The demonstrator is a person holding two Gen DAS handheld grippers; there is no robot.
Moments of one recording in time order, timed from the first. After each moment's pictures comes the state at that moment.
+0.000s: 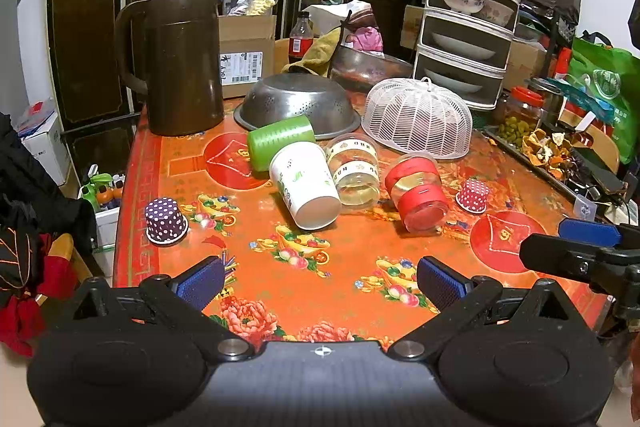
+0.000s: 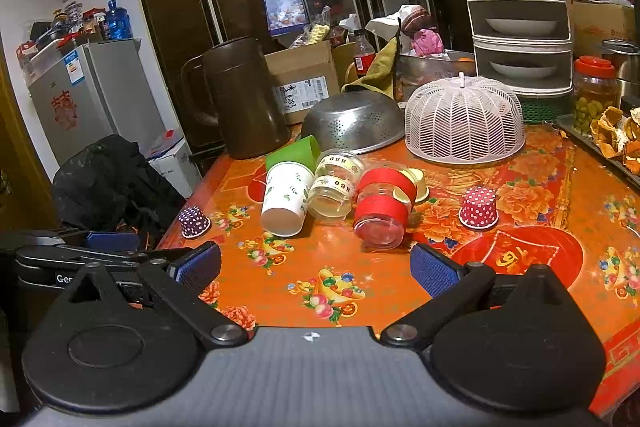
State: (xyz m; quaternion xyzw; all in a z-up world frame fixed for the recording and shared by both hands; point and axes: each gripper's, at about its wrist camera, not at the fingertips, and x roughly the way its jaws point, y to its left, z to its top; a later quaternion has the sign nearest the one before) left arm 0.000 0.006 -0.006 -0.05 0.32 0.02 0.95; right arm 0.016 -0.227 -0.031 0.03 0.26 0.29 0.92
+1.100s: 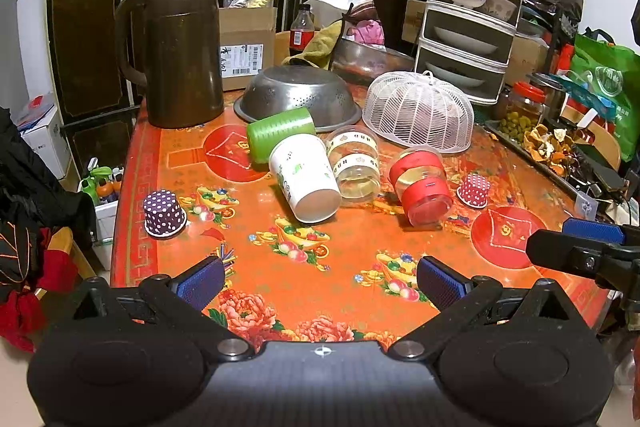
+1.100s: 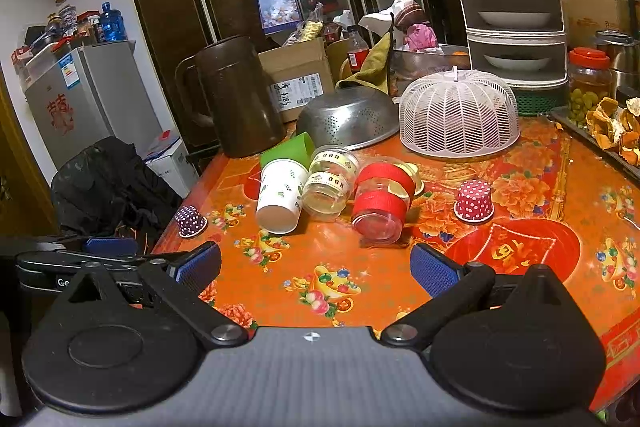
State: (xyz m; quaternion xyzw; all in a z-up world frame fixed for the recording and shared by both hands) left arm 0.000 0.005 -0.009 -0.05 0.32 0.02 0.94; right arm 0.017 -0.231 -0.033 0.04 0.27 0.28 0.92
